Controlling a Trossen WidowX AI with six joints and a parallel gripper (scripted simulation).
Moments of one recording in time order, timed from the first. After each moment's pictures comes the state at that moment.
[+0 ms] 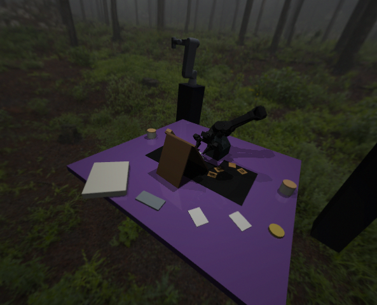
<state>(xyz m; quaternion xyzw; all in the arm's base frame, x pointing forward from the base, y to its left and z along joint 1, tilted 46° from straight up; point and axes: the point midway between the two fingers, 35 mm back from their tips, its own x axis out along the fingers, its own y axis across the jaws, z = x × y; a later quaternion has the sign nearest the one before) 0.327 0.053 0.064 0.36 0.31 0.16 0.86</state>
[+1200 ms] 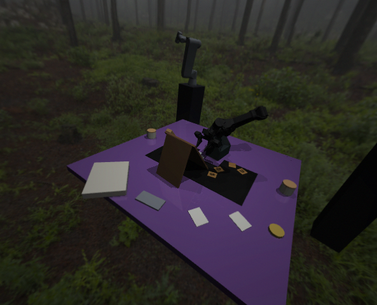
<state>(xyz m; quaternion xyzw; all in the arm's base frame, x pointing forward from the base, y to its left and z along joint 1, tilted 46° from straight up) 0.310 0.039 0.068 0.36 0.32 0.16 0.86</state>
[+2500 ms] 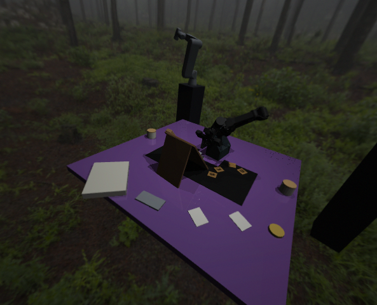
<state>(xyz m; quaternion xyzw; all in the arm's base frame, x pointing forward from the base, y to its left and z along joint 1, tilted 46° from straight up) 0.303 0.036 0.075 0.36 0.32 0.16 0.86</state>
